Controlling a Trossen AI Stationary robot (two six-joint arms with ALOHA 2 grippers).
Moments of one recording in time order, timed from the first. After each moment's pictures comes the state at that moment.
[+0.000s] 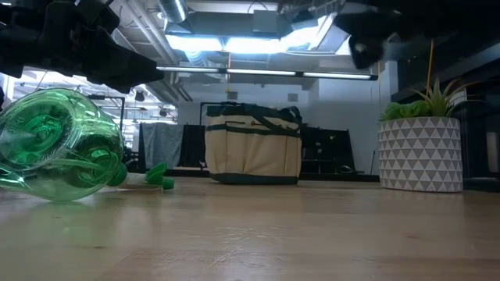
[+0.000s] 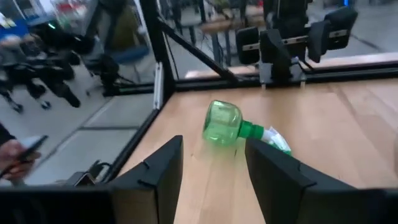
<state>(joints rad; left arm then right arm) -0.11 0.76 0.10 0.56 -0.21 -0.02 0.30 1.14 0.46 0.53 0.01 0.20</state>
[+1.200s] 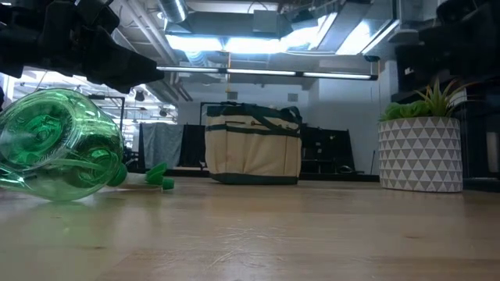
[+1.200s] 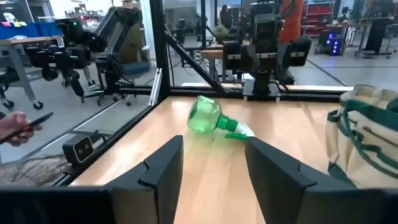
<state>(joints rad) -0.11 0.76 0.10 0.56 -0.21 -0.02 0.17 0.44 0.08 0.32 -0.11 0.06</state>
